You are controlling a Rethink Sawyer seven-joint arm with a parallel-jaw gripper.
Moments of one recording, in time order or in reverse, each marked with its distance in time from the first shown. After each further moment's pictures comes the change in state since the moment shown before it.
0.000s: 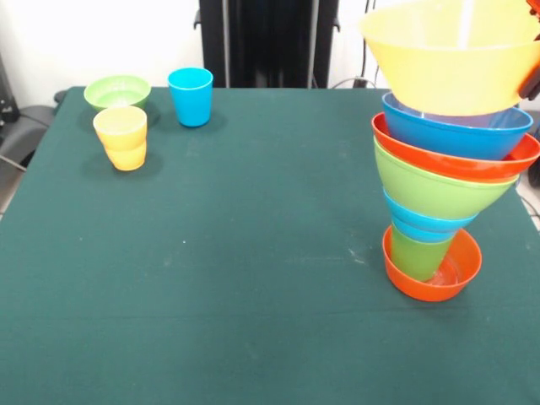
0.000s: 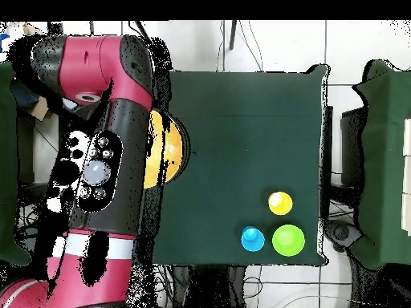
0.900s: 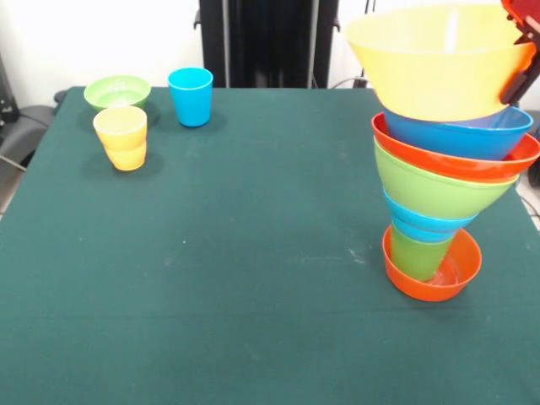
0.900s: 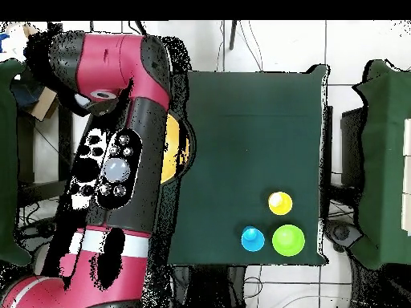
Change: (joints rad) arm -0.038 -0.017 0.036 0.019 -0.009 -0.022 -0.003
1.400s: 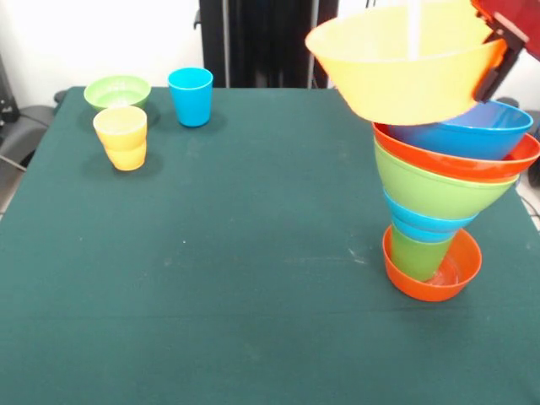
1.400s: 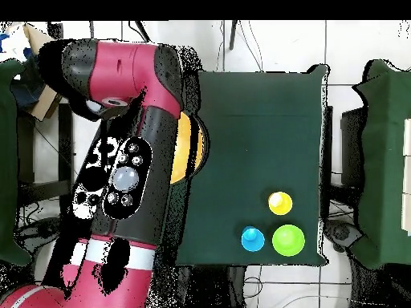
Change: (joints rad) arm -0.003 -0.047 0.015 0.088 -0.025 -0.077 -0.072
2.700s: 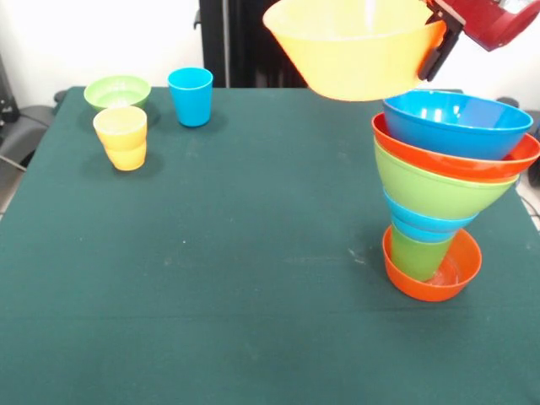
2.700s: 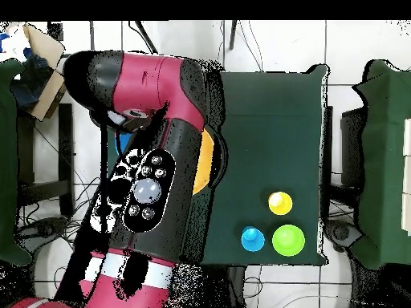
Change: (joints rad) arm -0.032 -0.089 0.046 0.141 -0.094 -0.014 -0.145
